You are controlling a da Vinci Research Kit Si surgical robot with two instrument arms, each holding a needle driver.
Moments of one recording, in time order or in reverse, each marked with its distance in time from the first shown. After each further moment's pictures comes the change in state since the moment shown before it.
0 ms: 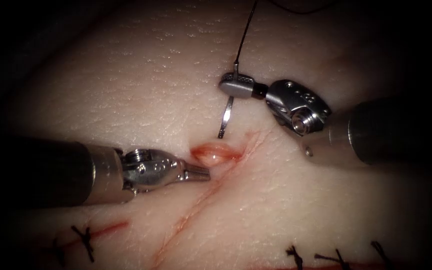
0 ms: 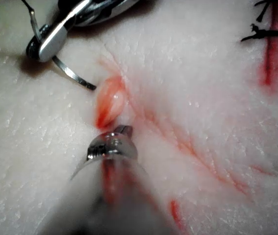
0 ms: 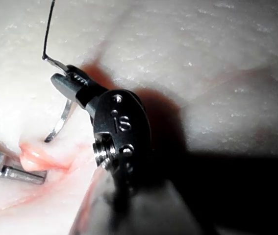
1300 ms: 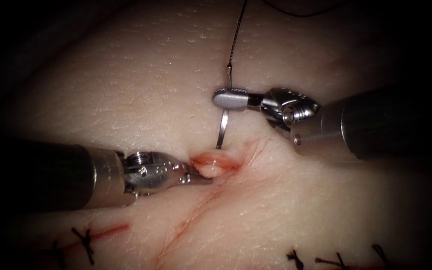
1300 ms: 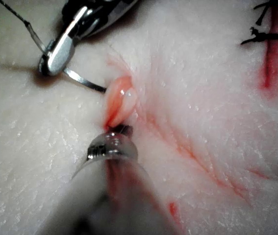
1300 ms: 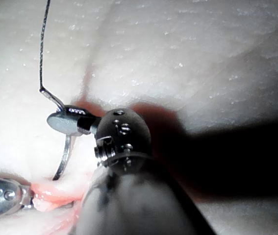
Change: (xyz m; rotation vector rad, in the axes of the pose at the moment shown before) right arm -0.003 -0.005 0.001 0.210 -0.066 0.402; left arm 0.000 0.000 0.000 0.004 -0.001 -0.002
